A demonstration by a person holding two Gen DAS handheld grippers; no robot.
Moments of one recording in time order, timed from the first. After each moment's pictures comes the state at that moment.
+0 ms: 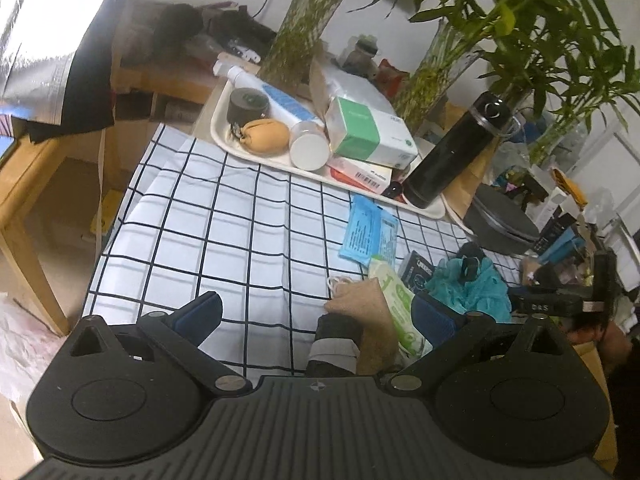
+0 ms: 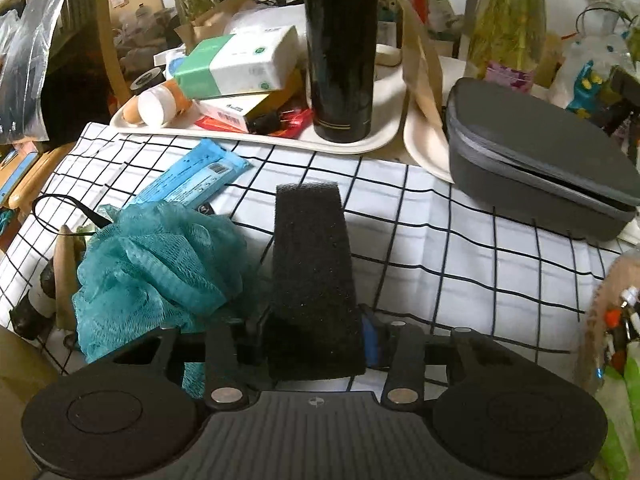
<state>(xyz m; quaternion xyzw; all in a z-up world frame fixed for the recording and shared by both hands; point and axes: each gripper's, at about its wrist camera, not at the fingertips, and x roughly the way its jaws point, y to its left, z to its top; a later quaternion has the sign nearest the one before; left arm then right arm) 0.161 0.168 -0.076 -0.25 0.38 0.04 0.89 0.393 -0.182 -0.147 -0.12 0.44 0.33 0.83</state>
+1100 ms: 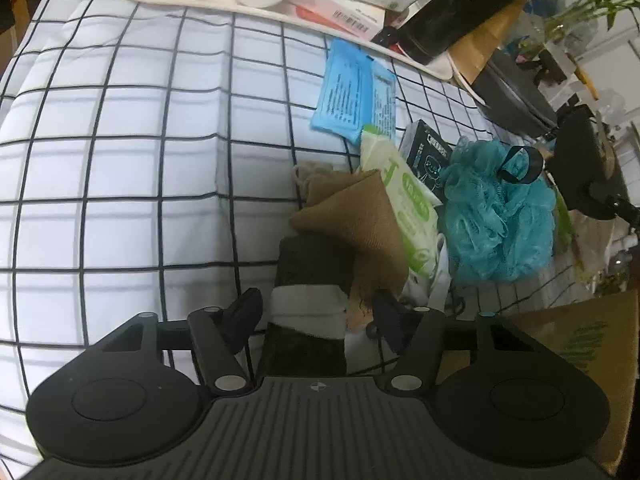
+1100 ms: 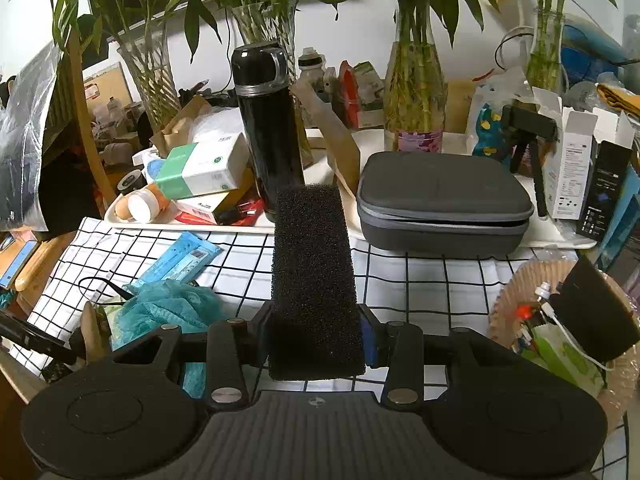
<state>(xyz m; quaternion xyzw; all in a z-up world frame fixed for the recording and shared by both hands) 0.242 0.142 -0.161 -0.24 0.56 -0.07 0.79 0.361 -0.258 -0.079 -0.04 0.37 0.28 0.89</state>
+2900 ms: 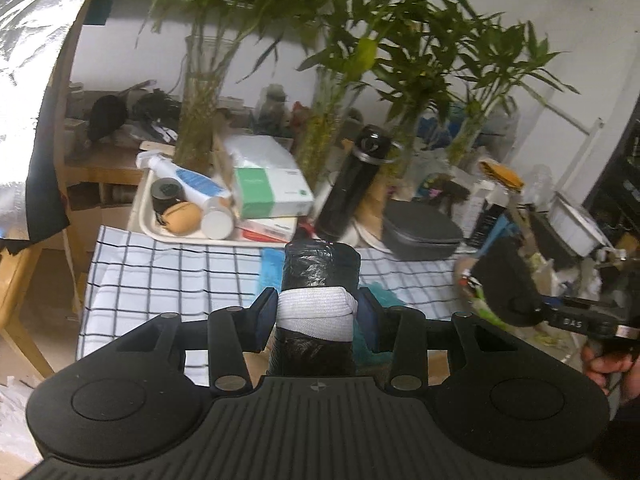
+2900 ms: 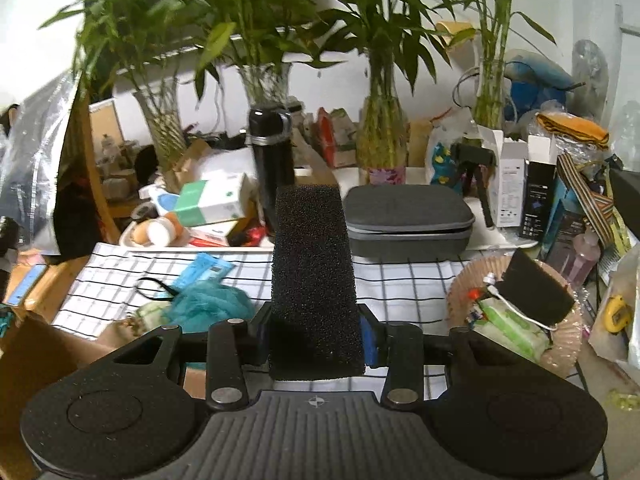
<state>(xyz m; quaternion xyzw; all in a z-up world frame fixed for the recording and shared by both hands) 0.139 0.090 0.031 -0.16 0.33 -0.03 0.93 0.251 -0.288 -0.026 -0.02 0.31 0.24 0.92</state>
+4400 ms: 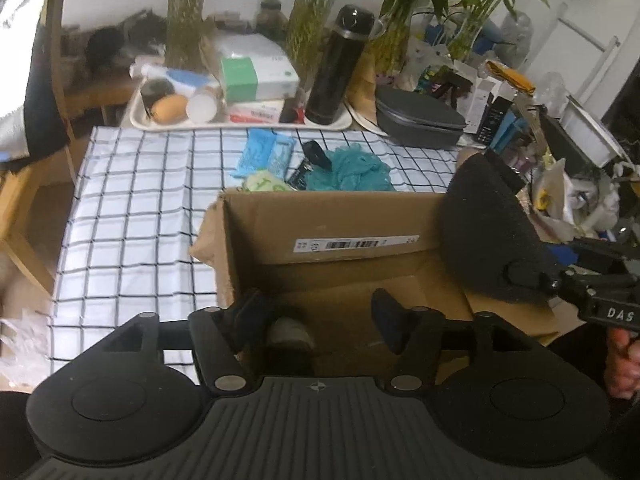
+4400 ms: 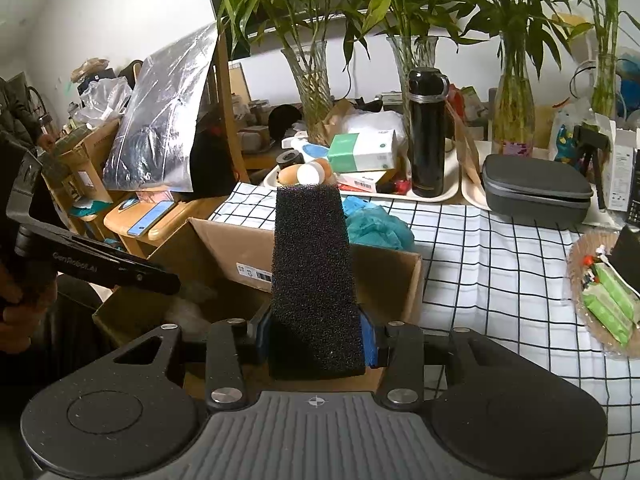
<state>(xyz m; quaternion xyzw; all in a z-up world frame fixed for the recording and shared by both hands) 0.099 0.017 -0.014 -0.12 0.44 -0.01 0.89 0.153 -0.261 -0.035 -0.03 0.33 0.41 0.85</state>
